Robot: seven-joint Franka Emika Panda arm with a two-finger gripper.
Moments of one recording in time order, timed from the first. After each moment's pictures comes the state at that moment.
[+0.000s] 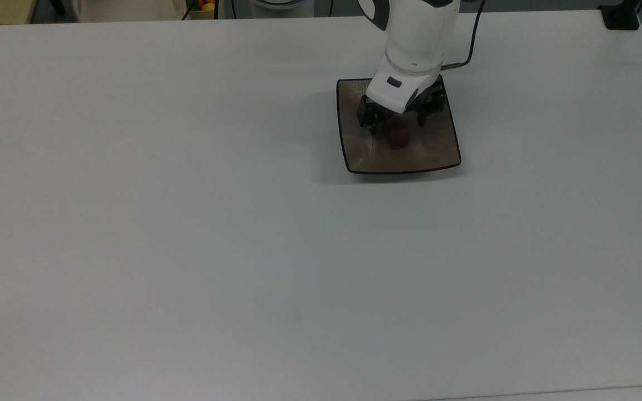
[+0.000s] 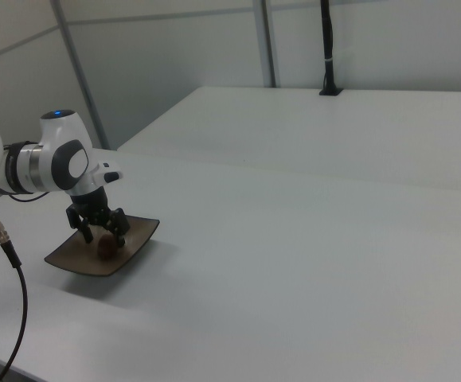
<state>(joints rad) 0.44 0.28 0.06 -1.95 0.00 2.24 0.21</state>
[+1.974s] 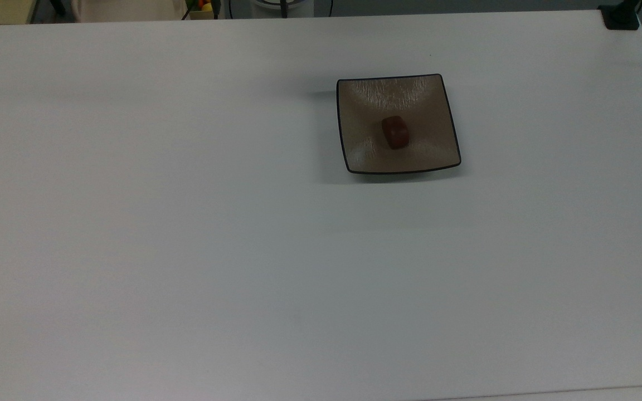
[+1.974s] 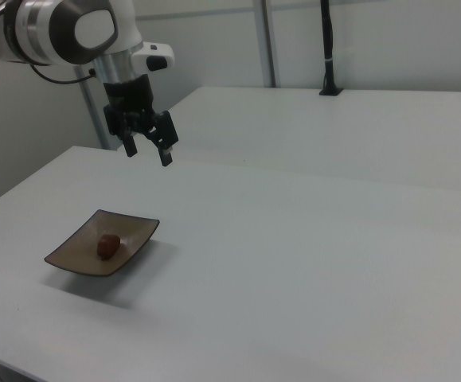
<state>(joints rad) 0.22 -0.04 -0.13 -1.65 0.01 1.64 0.08</state>
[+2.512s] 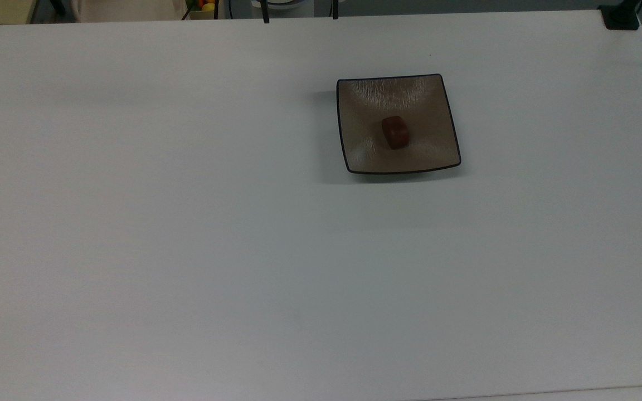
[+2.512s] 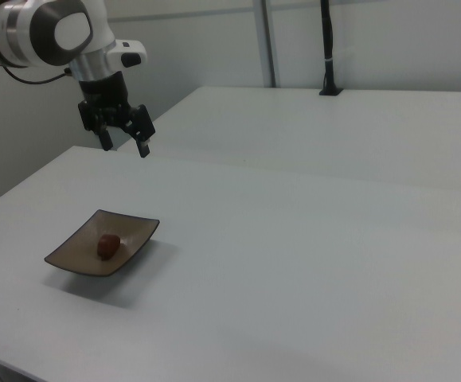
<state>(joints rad) 0.22 -0.03 -0.03 -1.66 0.03 1.70 0.06</state>
